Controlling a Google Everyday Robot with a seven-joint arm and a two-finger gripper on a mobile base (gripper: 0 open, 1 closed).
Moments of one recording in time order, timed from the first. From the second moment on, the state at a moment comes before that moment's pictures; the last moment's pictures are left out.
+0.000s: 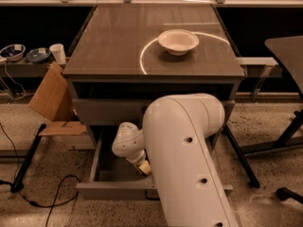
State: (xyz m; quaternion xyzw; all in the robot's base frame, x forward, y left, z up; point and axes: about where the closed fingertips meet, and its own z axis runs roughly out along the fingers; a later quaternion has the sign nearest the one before) arm 0.612 0.043 0.342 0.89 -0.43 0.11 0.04
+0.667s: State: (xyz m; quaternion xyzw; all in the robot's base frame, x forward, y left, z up) arm 0.612 0.043 0.352 0.89 -0.43 0.11 0.04
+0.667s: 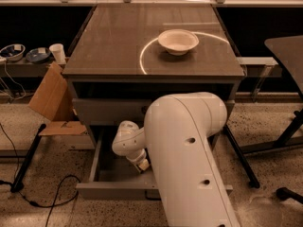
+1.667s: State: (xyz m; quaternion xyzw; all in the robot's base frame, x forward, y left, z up) arm 0.539 0.013 0.489 0.89 -0.44 0.13 0.04
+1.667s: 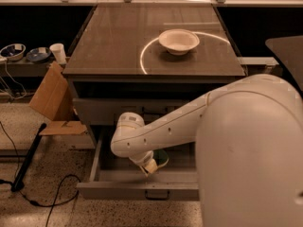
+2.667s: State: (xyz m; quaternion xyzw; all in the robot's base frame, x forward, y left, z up) arm 0.537 -0.076 0.637 0.90 -0.41 0.13 0.00
